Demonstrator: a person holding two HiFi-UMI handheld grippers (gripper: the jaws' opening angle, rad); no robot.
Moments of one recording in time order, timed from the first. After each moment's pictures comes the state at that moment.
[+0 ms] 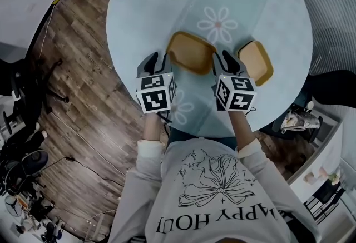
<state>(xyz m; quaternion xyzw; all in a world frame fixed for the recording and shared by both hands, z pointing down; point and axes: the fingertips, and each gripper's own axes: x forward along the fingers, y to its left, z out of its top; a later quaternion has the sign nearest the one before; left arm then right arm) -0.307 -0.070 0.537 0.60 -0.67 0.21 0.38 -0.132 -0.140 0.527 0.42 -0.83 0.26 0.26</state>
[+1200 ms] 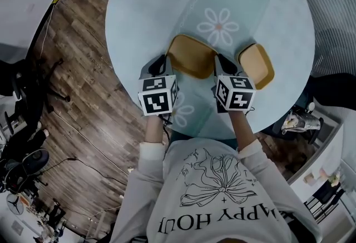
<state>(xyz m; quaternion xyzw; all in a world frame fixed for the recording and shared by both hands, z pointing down) -0.296 -0.078 0.540 0.61 -0.65 0.21 0.40 -0.133 -0.140 0.548 0.40 -0.82 0.29 0.29</state>
